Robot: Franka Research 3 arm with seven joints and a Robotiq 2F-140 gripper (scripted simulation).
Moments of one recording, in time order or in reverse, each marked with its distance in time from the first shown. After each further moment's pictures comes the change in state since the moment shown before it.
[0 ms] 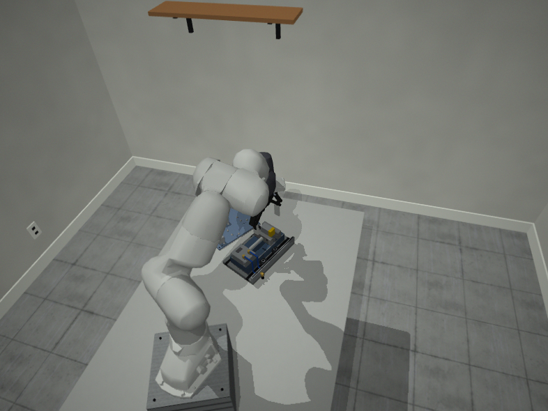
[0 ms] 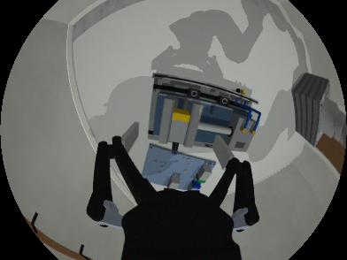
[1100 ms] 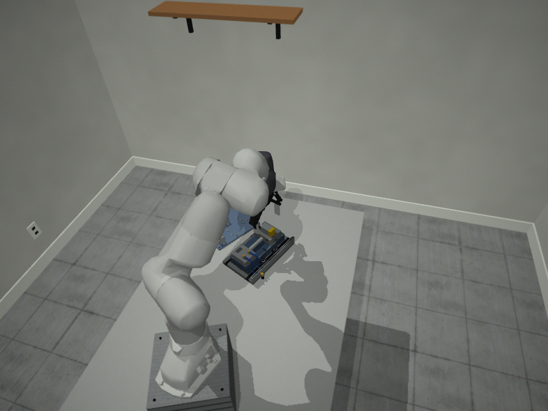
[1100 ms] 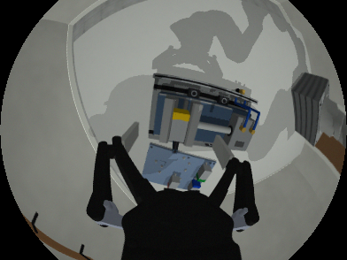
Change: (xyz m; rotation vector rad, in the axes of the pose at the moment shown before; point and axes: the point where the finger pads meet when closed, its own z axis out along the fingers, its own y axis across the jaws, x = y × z) arm 0.000 -0.001 -0.004 0.000 0.000 0.002
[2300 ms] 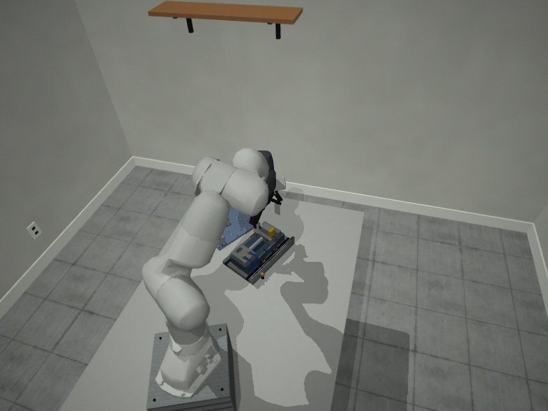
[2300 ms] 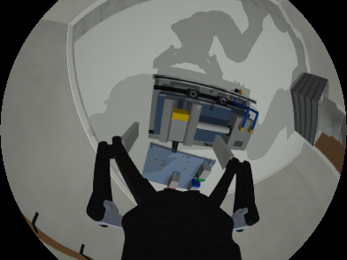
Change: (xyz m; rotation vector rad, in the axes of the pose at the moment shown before) arm 0.002 0.001 -0.005 0.000 0.000 0.001
